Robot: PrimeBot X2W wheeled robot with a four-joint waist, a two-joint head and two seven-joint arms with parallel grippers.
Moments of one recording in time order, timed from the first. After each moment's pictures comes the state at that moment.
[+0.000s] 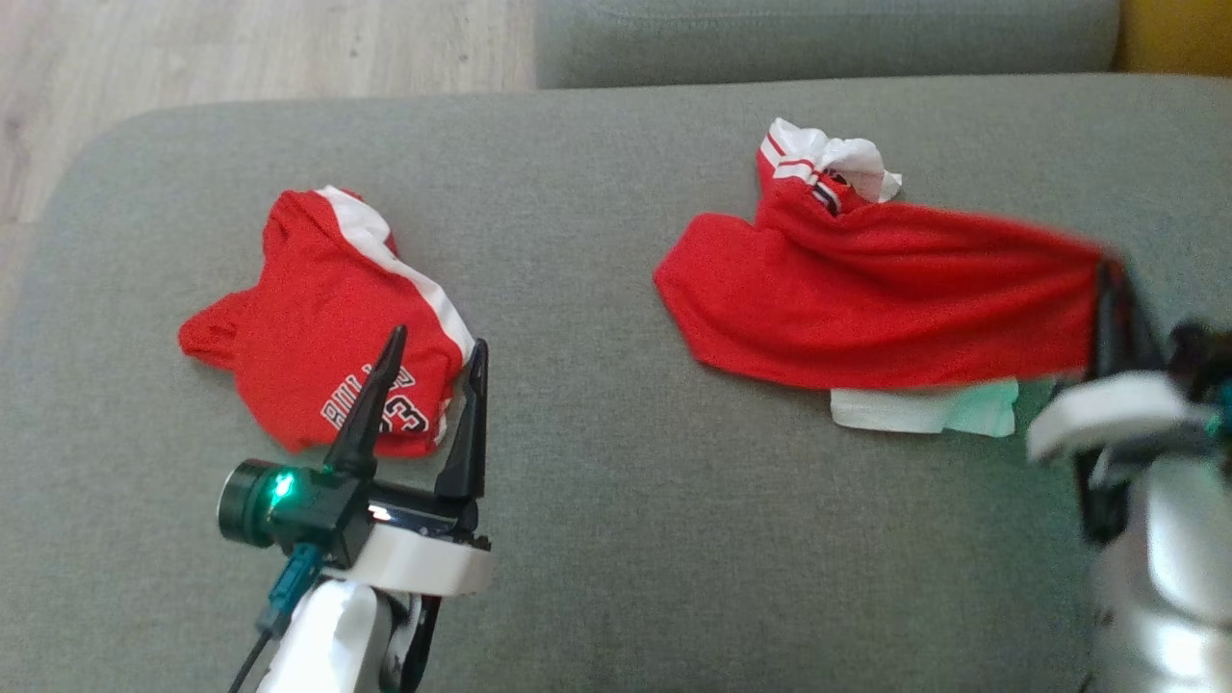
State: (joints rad) left arm -0.18 0.10 -0.31 0.20 -0.18 -0.02 -0.26; right arm -0.35 -0.05 -0.28 0.54 -0.13 0.13 -0.24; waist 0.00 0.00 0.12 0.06
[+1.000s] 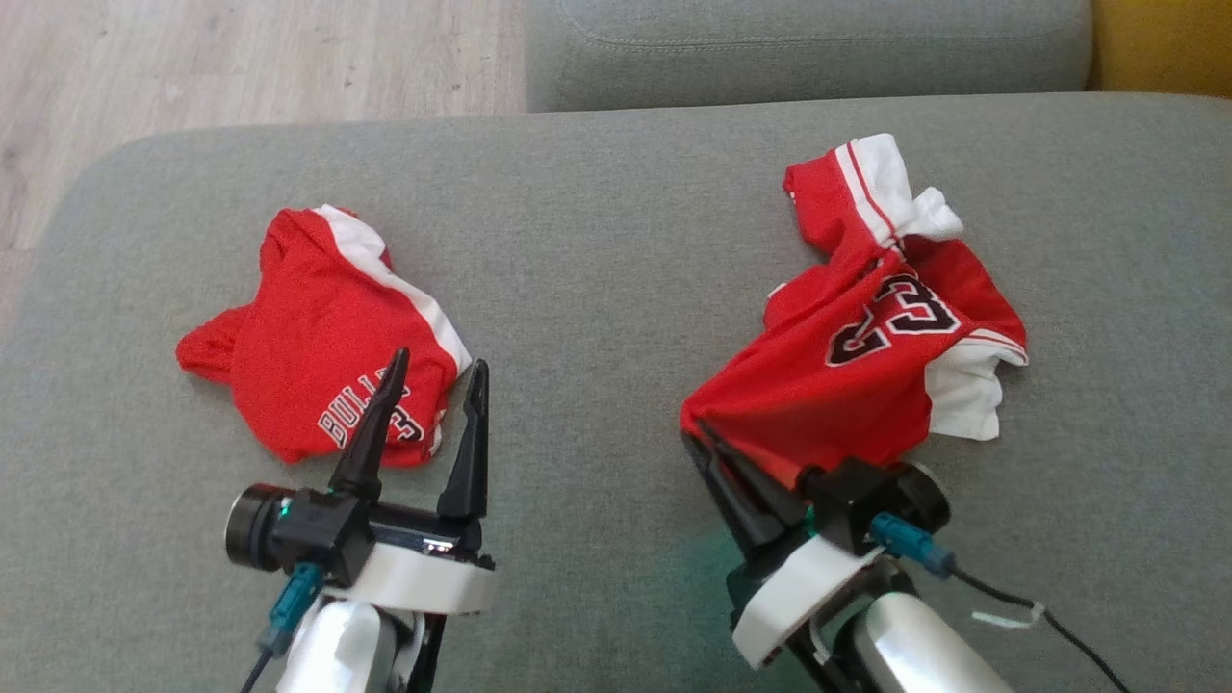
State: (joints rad) left arm -0.14 0.06 -0.27 0.20 -0.17 -0.05 -0.26; right arm -0.15 -0.06 0.51 0.26 0.17 0.13 -0.10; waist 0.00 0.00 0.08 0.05
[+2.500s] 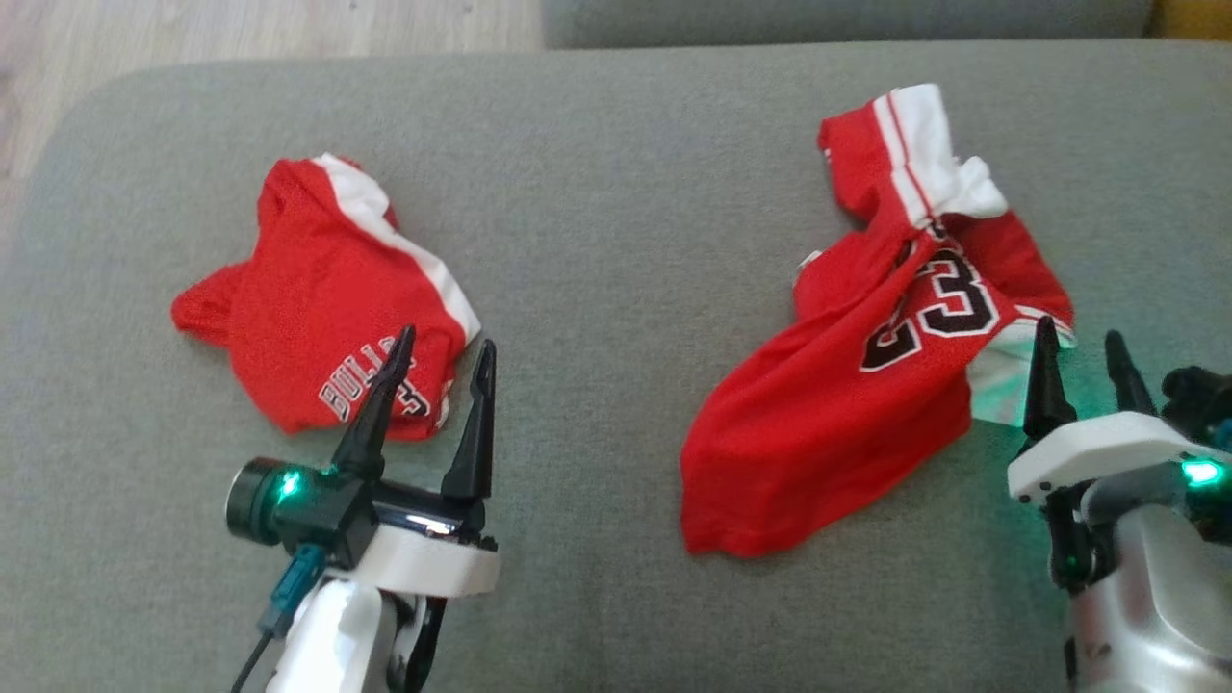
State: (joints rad) left arm -0.16 0.05 -0.26 0.20 -0.14 -0.08 -0.26; right arm -0.33 -0.05 -0.24 0.59 0.14 0.13 -0.12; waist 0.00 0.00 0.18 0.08
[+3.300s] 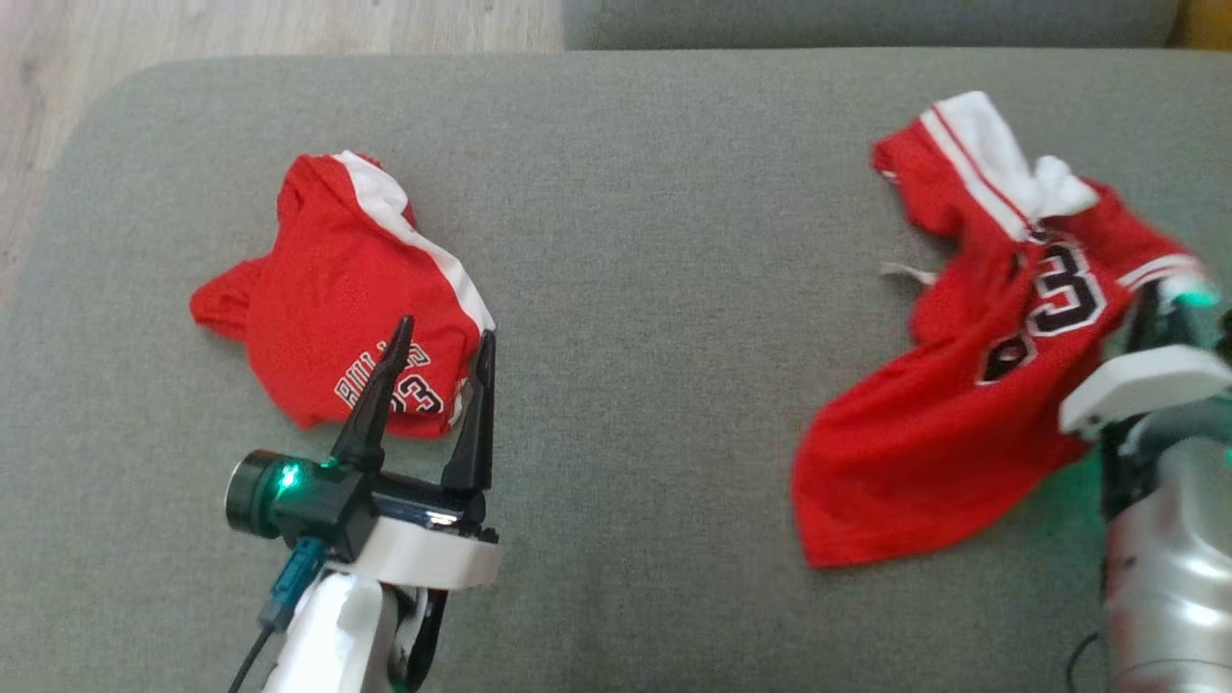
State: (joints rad) left arm -0.18 0.05 -0.26 0.20 -0.14 -0.07 -0.26; right arm -0.57 -0.05 -0.55 0.85 -0.21 0.13 -0.21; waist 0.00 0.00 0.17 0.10
